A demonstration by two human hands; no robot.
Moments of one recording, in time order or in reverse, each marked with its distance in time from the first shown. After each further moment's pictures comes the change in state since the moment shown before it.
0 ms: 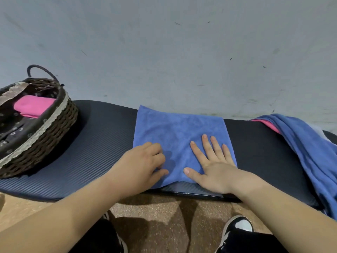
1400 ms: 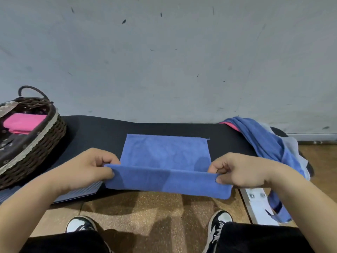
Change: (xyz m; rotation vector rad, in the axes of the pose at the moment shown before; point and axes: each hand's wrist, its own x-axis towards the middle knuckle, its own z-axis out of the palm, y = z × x) left_hand -0.055 -0.015 -0.090 -0.866 -0.247 -0.434; right_hand -0.127 0.061 -0.052 0.604 -0.131 -0.130
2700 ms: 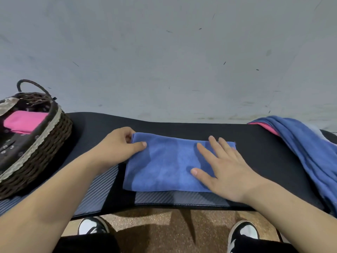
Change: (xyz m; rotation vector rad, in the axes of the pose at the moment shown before) left_hand 0.106 -0.012 -0.008 -0.011 0.370 -0.285; right_hand 0.111 -0.024 0.036 -0.569 0.289 0.132
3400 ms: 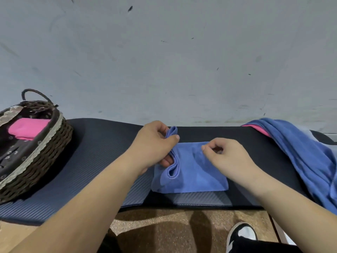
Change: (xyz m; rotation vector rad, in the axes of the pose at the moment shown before) left_hand -0.027 0.085 0.060 -0.274 -0.031 0.072; right_hand 0.007 0.020 -0.015 0.742 0.400 0.091
